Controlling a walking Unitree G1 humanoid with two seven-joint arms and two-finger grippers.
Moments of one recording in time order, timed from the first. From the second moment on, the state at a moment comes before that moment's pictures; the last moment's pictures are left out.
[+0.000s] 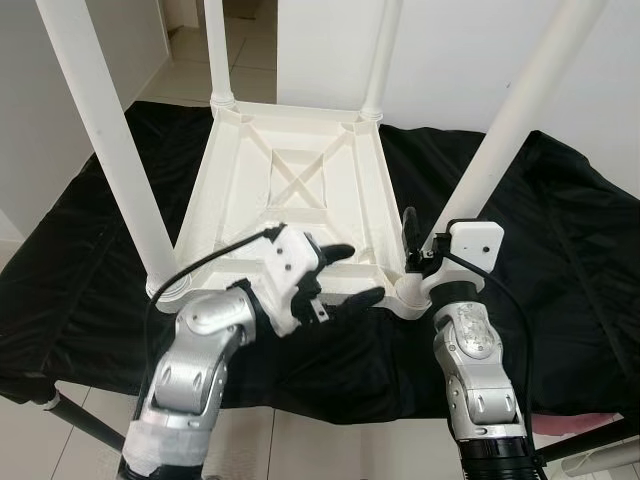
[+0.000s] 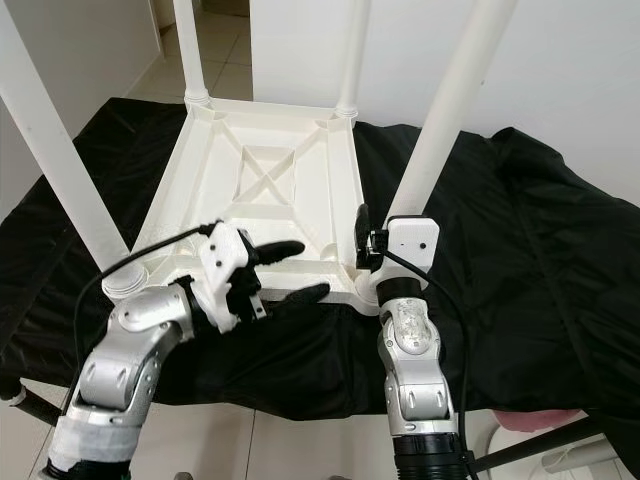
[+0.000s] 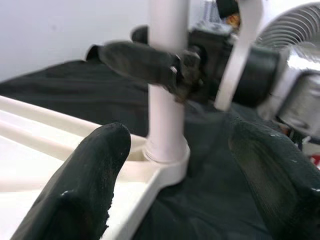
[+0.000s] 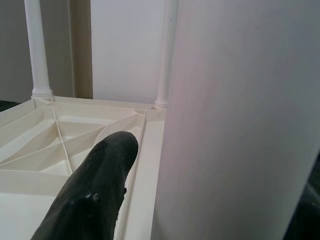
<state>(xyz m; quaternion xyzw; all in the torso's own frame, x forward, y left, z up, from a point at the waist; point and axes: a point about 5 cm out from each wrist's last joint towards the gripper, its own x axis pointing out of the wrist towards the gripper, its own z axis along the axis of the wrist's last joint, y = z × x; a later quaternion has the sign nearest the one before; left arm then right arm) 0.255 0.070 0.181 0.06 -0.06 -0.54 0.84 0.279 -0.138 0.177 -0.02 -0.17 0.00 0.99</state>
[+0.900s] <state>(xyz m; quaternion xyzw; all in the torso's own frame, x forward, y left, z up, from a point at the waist) 0.246 0.079 0.160 0.06 -0.02 -0.53 0.85 0.275 -0.134 0.183 0.13 -0.14 0.01 0.98</state>
